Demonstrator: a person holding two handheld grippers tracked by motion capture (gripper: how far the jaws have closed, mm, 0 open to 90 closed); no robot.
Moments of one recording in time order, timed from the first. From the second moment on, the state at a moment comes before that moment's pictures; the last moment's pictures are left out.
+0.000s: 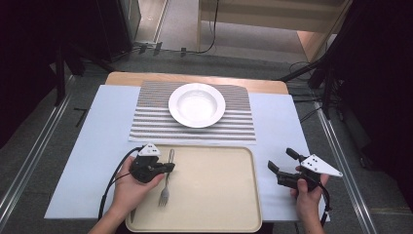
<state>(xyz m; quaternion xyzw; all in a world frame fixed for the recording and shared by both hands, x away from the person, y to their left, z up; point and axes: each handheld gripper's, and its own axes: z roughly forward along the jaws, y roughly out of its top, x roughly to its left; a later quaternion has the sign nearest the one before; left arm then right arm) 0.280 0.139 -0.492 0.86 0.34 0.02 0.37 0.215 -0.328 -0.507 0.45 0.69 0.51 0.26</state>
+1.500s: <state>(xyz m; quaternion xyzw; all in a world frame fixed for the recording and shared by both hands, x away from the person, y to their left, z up) 0.301 0.157 -0.496 0.86 0.37 0.04 0.34 0.216 -0.330 -0.510 0.45 0.69 0.50 0.27</state>
